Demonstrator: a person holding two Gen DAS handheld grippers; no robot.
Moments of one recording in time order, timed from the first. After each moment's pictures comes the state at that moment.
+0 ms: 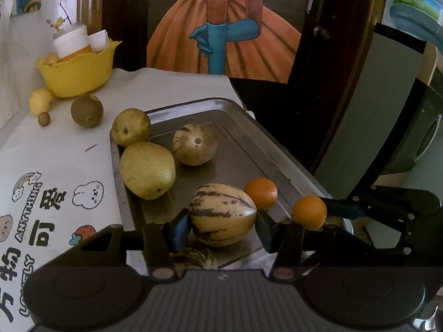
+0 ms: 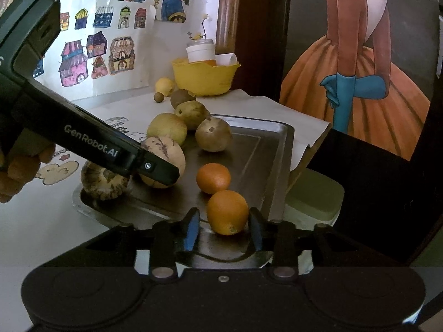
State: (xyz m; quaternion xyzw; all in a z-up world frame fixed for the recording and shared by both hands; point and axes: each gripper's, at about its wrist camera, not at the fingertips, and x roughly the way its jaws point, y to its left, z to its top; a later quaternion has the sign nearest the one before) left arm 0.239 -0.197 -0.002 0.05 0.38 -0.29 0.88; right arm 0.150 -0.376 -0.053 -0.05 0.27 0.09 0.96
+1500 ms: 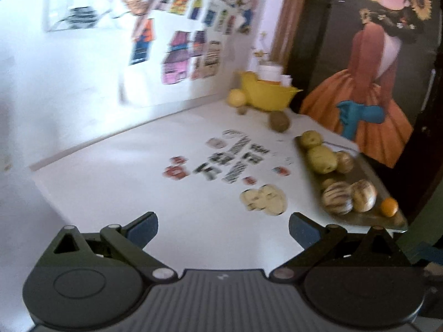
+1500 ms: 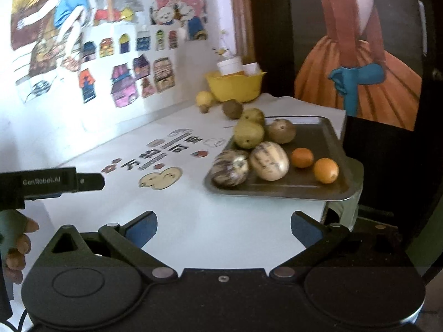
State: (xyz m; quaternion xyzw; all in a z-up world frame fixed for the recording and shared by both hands) left arm 0.061 -0.009 0.004 -0.11 0.30 0.00 0.95; right arm 0.033 -0.269 -0.017 0.03 0.27 0.09 0.96
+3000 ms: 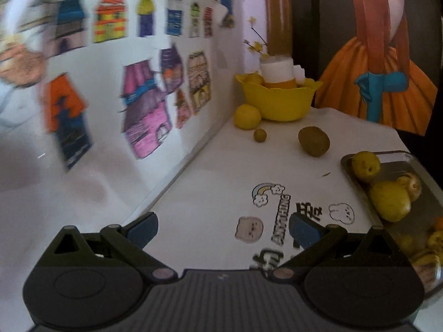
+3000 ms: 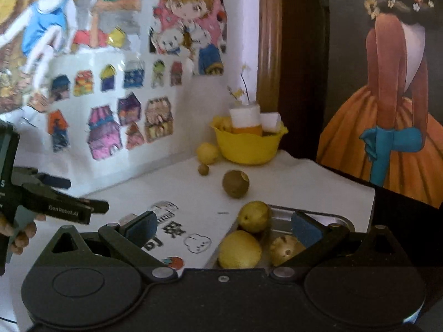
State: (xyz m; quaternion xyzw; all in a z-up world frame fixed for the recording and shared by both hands) left arm 0.261 -0.003 0.025 0.04 0.32 -0.02 0.95; right arm 0.218 -0.276 0.048 -0.03 0.23 0.14 0.96
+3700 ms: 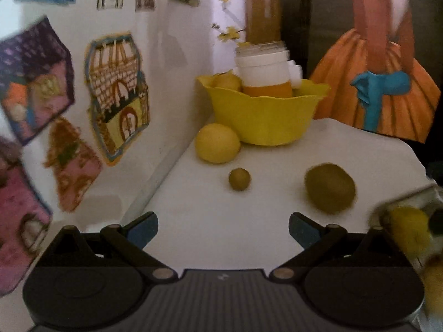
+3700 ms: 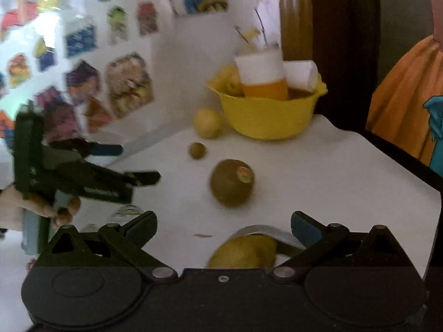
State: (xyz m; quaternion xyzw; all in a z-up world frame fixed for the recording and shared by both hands) left arm 0.445 -0.030 -0.019 0.03 0.32 -0.08 0.94; right arm 0.418 -0.290 0.011 -0.03 0.35 0.23 0.91
